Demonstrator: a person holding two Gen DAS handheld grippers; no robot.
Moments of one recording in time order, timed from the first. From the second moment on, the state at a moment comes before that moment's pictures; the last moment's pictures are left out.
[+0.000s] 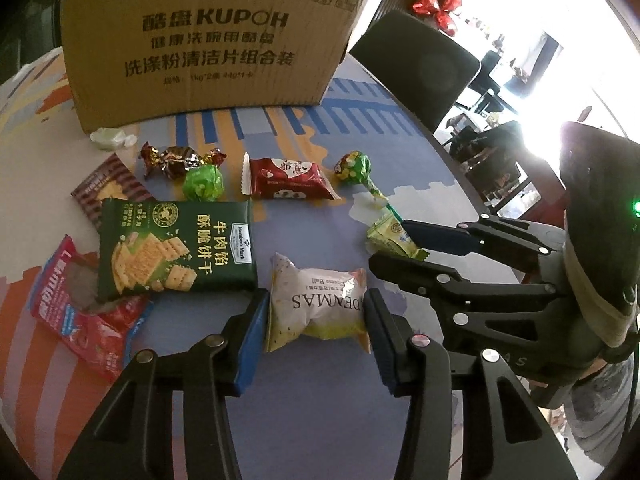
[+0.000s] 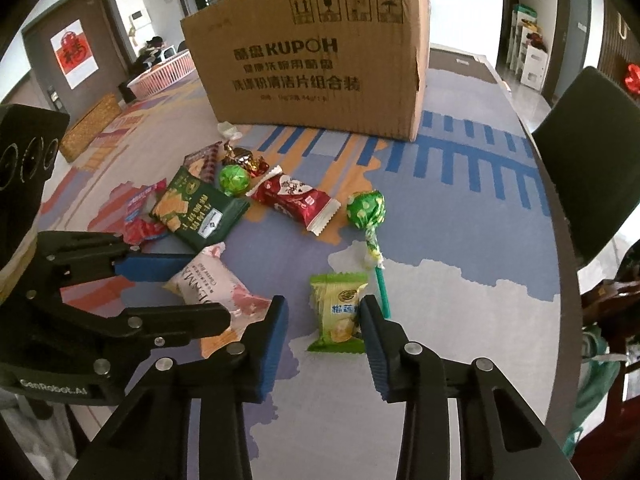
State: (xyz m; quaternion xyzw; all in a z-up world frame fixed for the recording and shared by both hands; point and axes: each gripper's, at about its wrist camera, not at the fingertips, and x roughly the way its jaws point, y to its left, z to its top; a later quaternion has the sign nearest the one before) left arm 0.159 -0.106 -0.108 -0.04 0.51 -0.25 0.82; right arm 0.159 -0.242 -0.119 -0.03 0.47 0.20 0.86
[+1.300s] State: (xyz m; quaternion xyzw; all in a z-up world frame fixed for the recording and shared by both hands) left arm 0.167 -0.061 -0.002 -0.04 0.38 -0.20 0.90; right arm 0.159 -0.226 -0.026 0.01 0.37 0.16 0.92
